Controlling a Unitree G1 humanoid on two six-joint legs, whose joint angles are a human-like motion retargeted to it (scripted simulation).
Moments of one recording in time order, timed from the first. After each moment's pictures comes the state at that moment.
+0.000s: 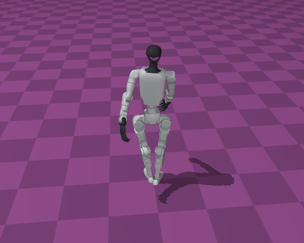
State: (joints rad) left arm 0.49 0.24 0.50 1.70 0.13 0.20 -0.19; right arm -0.32 -0.01 0.22 1.12 -0.06 0.05 0.19; waist -0.21 0.03 -0.08; left_leg -0.06 -0.14 0.19 -0.03 -0.15 0.16; right_leg -0.02 0.03 -0.40 0.01 -0.09 -0.08
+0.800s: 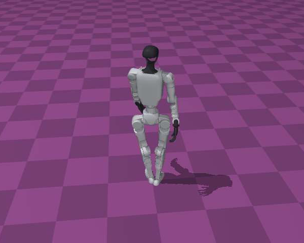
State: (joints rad) left arm -0.34 0.04 0.19 1.38 0.00 0.11 -0.26; right arm 0.09 -0.19 0.07 1.70 -0.23 0.23 0.19; waist -0.24 0.03 -0.12; left_leg -0.05 -0.13 0.24 -0.04 -0.16 0.18; right_leg -0.04 0.03 -0.36 0.02 -0.08 -0.08
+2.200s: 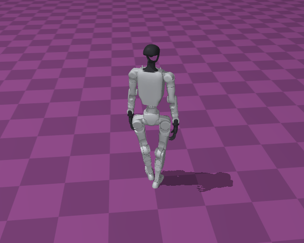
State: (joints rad) left arm -0.10 0.14 0.30 1.62 0.16 0.17 -0.21; right arm 0.06 -0.16 0.06 1.47 -0.30 0.19 0.22; waist -0.29 0.00 -0.04; left_leg -0.13 -0.14 0.24 -0.06 -0.07 0.17; right_leg -0.02 0.02 -0.37 0.06 -0.11 -0.06
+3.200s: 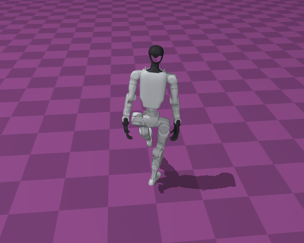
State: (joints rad) left arm 0.14 0.12 0.33 1.46 0.13 0.17 -0.29; right arm -0.03 -0.18 0.11 1.39 -0.33 0.17 0.25; waist -0.07 -0.02 0.24; left_leg -0.64 -0.13 0.19 0.03 -0.08 0.12; right_leg 0.02 -0.01 -0.37 0.09 -0.06 -0.11
